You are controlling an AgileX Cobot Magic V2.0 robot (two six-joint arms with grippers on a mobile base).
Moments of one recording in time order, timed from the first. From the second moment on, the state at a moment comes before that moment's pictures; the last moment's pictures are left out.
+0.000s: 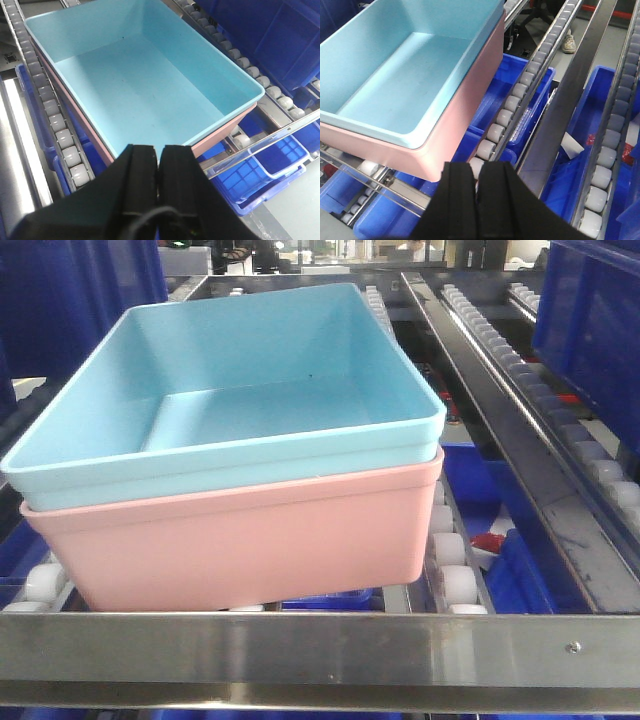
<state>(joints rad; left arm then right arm) -0.96 0.41 -0.59 0.44 0.64 -0.53 0.63 0.49 -0.45 -0.30 0.33 0.35</state>
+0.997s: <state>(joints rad) -0.96 0.39 -0.59 0.26 0.64 -0.33 0.63 0.49 -0.45 -0.30 0.32 0.35</state>
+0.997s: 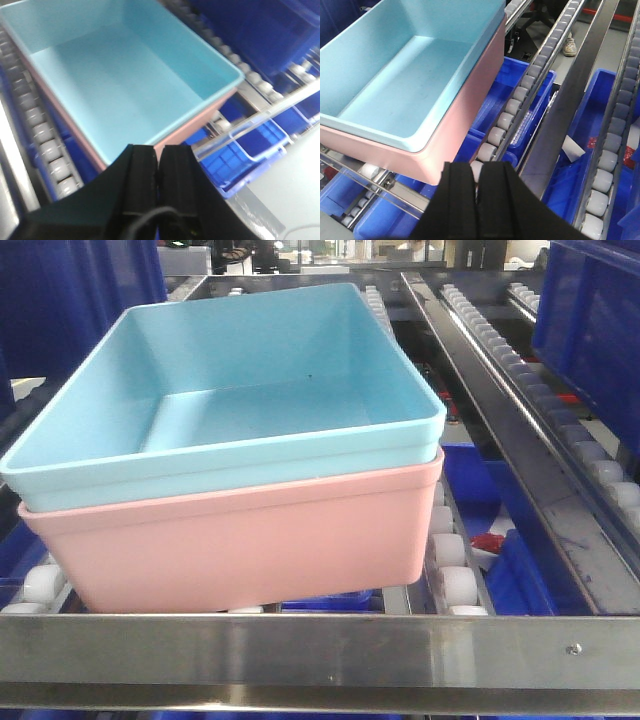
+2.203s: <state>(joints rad) -0.19 -0.01 0.03 0.11 -0.11 -0.20 0.63 0.49 -0.45 -0.30 0.32 0.35</state>
